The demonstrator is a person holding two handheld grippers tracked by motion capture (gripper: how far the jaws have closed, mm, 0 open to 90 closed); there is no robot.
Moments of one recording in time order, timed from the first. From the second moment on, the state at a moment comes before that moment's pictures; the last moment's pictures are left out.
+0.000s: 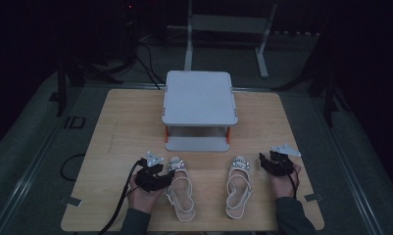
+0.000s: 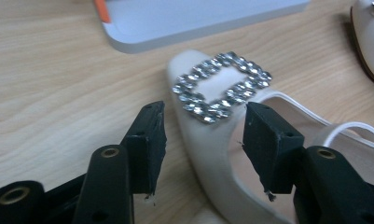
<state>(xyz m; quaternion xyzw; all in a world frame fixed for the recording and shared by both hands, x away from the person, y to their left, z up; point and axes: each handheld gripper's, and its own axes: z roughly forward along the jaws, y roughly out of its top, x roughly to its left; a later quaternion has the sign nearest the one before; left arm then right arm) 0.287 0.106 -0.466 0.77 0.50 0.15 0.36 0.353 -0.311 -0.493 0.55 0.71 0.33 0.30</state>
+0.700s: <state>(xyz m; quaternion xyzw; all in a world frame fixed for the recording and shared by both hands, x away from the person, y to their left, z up) 0.300 0.103 -0.480 0.78 0.53 0.10 0.33 0.354 -0.313 -0.494 0.55 0.71 0.33 0.30</state>
